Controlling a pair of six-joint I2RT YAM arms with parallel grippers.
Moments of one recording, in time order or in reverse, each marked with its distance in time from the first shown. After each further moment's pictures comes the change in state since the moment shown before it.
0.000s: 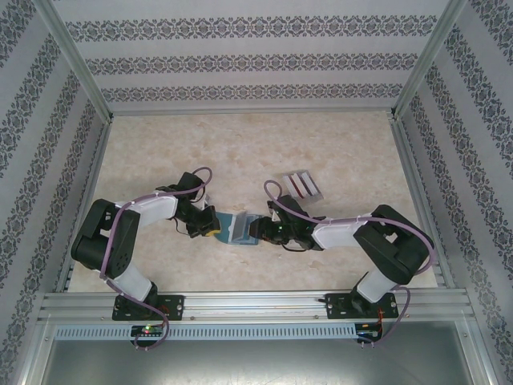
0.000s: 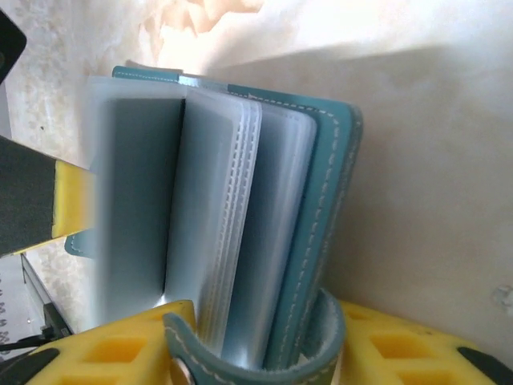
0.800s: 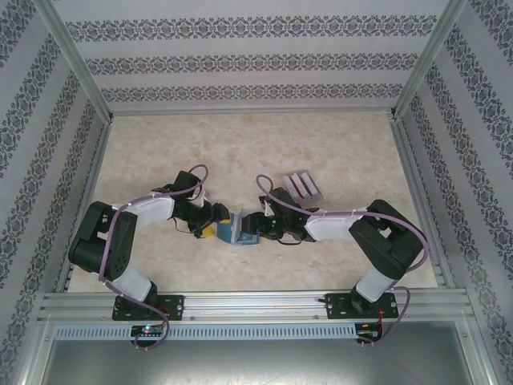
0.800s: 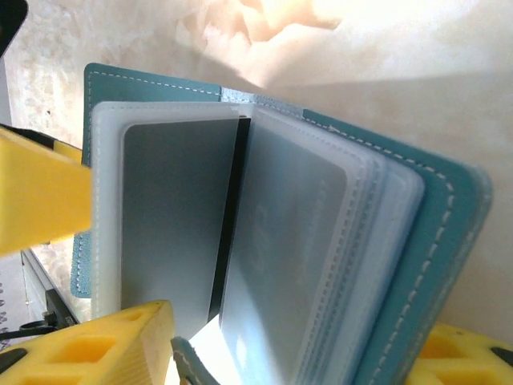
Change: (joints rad) left arm 0.038 -0.024 -0.020 0.085 0.091 -0.051; right arm 0.000 0.041 0.120 -0.125 -0.035 -0.068
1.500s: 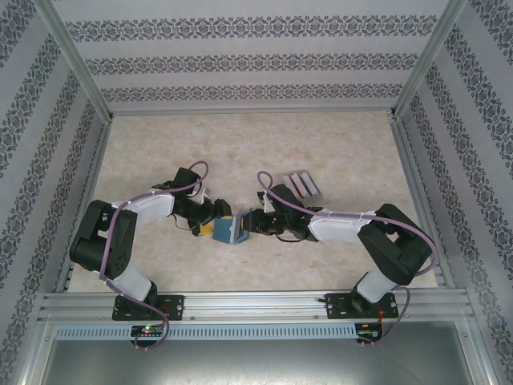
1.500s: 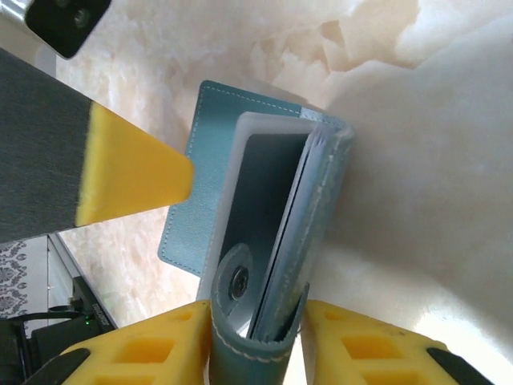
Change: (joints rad) left arm 0.004 0.013 0.039 -0.027 -0.006 0.041; right arm 0.000 -0.058 0.007 0.014 -0.018 -0.034
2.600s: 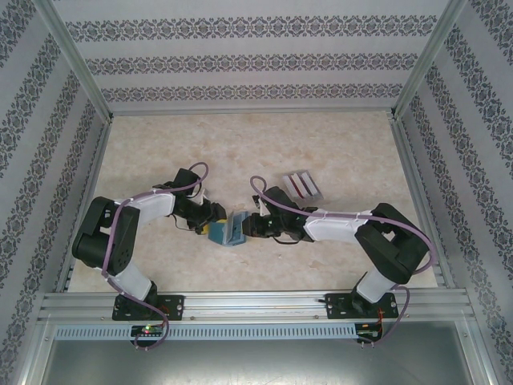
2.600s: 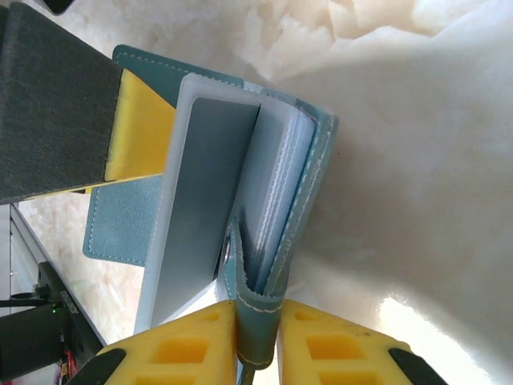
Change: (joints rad) left arm 0.006 0.034 -0.003 0.008 -0.010 -0.005; right arm 0.042 0.027 0.040 -0.082 0.043 -0.055
